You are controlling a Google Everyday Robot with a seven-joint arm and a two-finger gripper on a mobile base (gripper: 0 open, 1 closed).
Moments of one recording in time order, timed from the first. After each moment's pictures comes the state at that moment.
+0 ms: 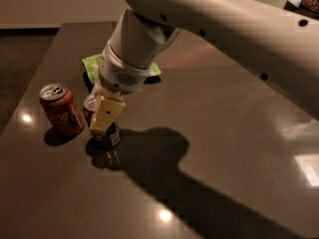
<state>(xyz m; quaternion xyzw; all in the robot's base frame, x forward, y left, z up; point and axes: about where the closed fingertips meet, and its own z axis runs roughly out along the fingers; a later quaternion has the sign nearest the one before) 0.459 0.120 0.904 -0.75 0.60 0.20 0.20</state>
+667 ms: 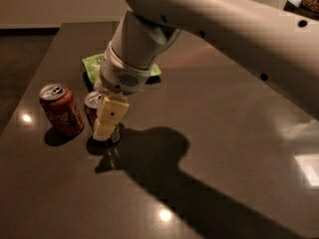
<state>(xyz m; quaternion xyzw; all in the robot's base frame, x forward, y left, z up) 0.458 0.121 0.904 -0.75 0.60 0.20 0.20</state>
